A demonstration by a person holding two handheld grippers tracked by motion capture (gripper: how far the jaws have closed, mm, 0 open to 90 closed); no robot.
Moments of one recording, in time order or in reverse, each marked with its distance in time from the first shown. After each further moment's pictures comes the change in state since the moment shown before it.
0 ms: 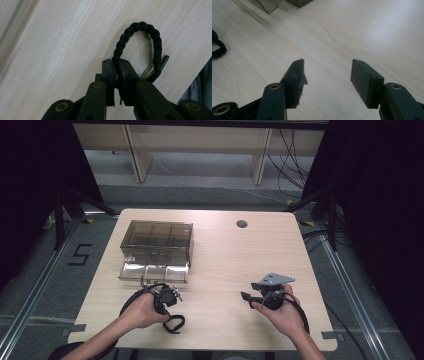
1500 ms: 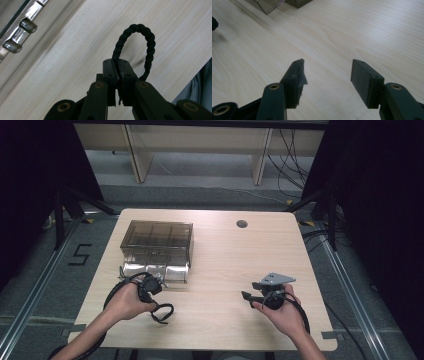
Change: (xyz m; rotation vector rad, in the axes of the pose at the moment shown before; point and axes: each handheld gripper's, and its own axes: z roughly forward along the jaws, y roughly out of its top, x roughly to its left) left arm 0.028 -0.023 -0.035 -0.076 0.023 -0.150; right arm -0.001 0.000 -0.001 -0.003 0.002 0.011
